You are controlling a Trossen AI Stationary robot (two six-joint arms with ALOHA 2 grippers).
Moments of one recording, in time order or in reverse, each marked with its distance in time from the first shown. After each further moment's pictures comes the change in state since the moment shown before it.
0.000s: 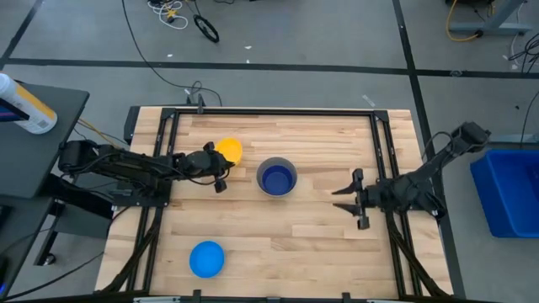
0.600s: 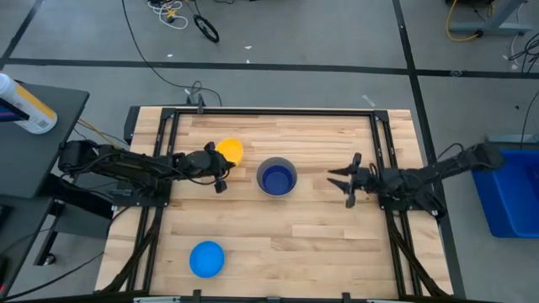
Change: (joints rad) left arm 0.000 0.000 0.000 0.017 0.022 0.000; right arm -0.405 -0.104 -0.125 -0.090 -0.154 0.031
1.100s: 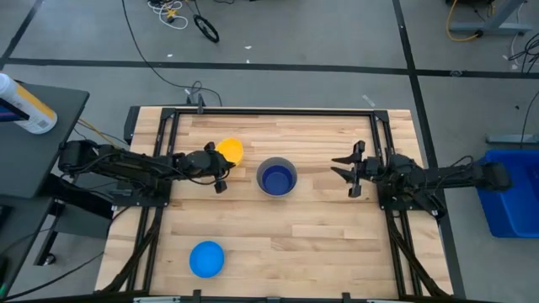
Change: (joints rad) left arm 0.000 0.000 0.000 -0.004 0.000 0.003; right arm -0.308 -0.078 0.000 0.166 -0.393 -0.088
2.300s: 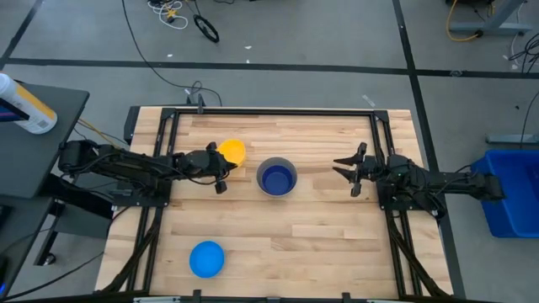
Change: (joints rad) left arm 0.000 0.000 0.000 0.041 0.044 0.005; right arm -0.054 -0.250 0.000 -0.447 0.034 0.081
